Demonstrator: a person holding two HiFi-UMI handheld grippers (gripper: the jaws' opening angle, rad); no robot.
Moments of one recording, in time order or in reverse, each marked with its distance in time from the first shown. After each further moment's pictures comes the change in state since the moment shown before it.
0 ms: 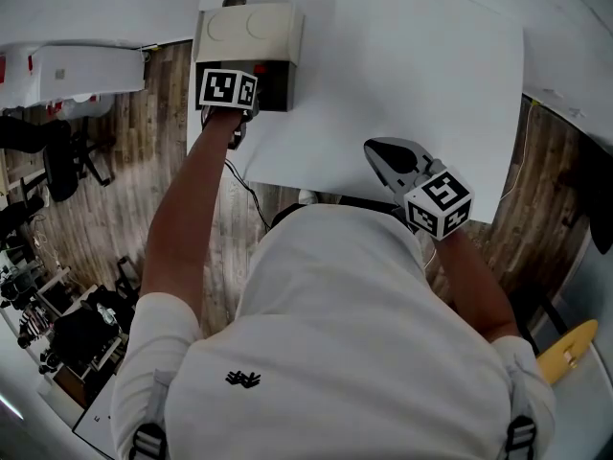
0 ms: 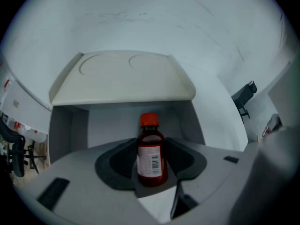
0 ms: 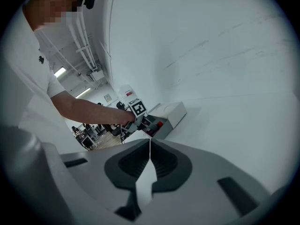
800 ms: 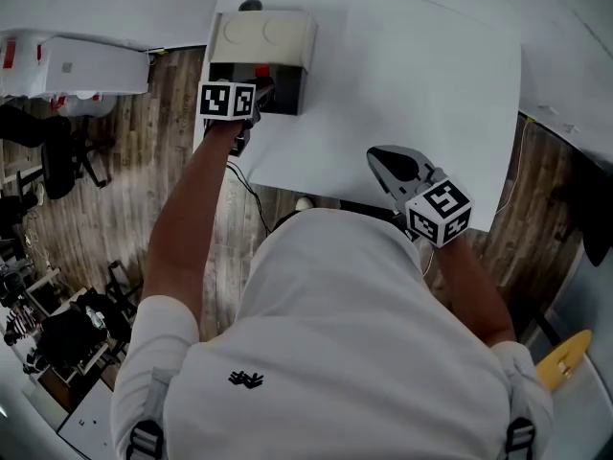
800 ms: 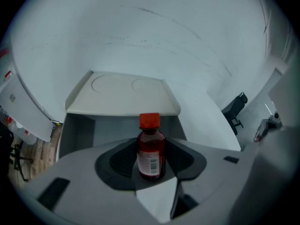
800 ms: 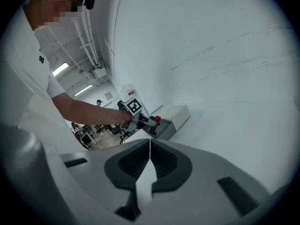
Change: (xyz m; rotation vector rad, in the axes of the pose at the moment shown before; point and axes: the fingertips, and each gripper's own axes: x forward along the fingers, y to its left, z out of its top) left arm -0.034 -0.003 0.017 -0.015 -0.214 -0.093; right arm 0.003 0.017 0.009 -0.054 -0.002 -0.012
